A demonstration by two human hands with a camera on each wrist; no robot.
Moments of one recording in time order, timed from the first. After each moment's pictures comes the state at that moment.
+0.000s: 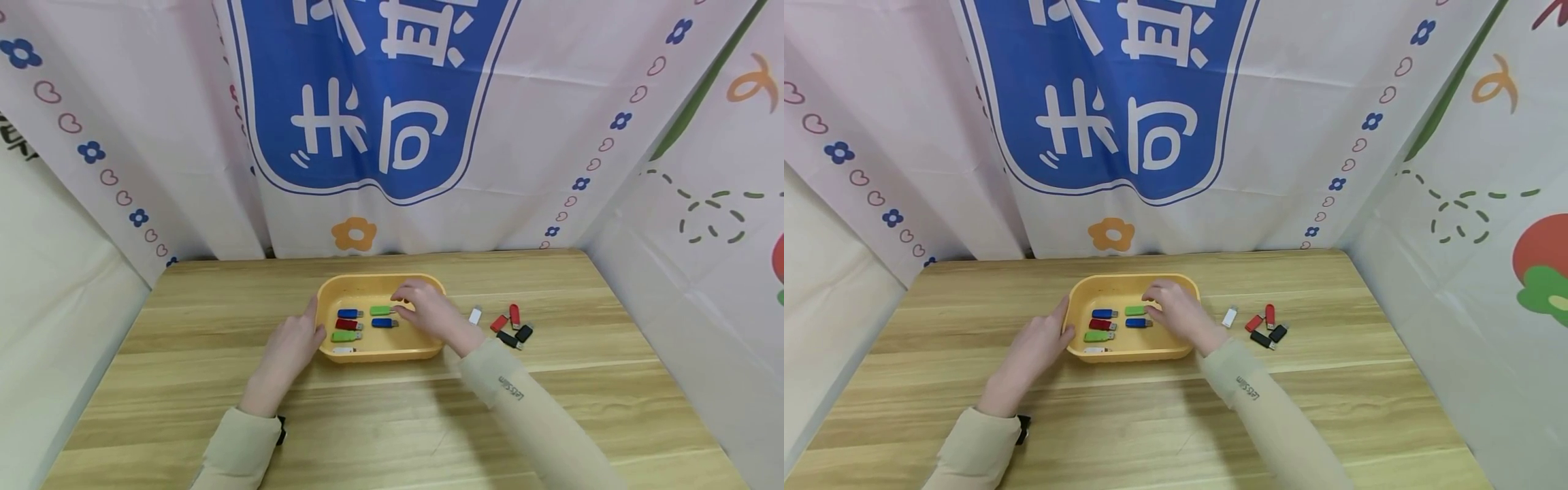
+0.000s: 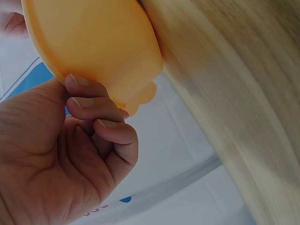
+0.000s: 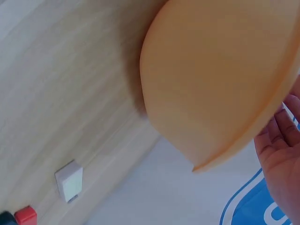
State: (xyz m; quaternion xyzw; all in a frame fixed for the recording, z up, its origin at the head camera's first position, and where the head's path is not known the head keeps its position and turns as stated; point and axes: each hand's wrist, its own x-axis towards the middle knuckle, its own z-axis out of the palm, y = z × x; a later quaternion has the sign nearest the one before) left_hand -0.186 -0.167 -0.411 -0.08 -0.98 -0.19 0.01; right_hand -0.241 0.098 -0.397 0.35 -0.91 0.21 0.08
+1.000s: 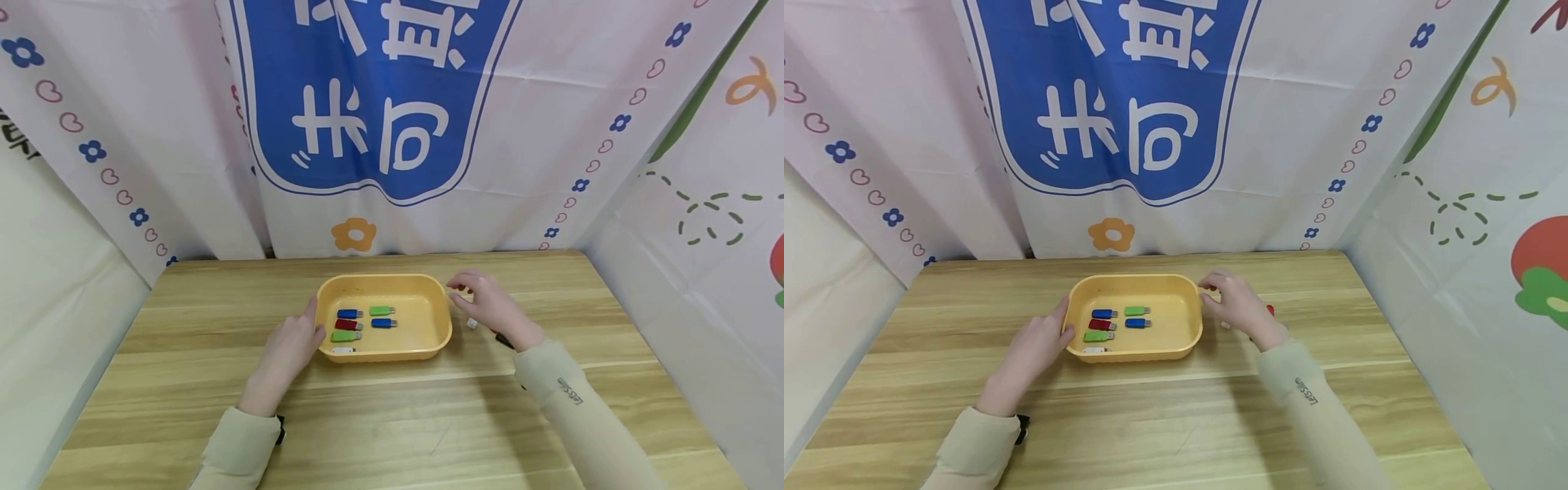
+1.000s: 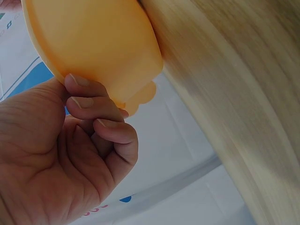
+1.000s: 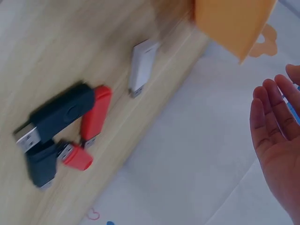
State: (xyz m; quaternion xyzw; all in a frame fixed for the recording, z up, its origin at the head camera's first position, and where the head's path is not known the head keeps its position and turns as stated) left_hand -0.186 -0.168 -0.411 -0.08 -0.98 -0.19 0.02; right_hand -0.244 0.189 -0.385 0.27 -0.92 0.26 0.08
